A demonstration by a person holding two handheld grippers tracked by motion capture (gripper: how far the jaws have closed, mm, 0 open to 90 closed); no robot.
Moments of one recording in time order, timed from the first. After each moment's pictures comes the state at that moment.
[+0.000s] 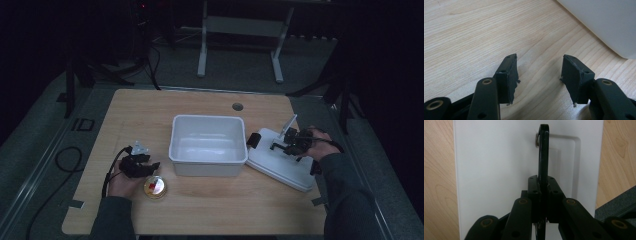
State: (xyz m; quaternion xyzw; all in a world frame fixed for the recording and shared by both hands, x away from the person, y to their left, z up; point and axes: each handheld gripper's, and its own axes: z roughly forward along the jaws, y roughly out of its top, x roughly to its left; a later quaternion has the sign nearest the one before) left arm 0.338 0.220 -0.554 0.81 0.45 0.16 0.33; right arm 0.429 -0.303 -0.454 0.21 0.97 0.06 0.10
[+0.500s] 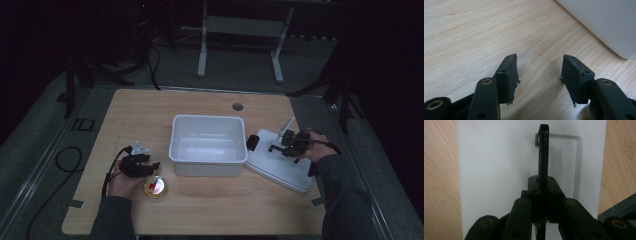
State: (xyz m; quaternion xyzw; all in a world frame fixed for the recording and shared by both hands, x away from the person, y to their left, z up) left arm 0.338 0.220 -0.554 0.81 0.45 0.16 0.33; right arm 0.429 -0.299 -0.464 0.21 0.97 0.05 0.10
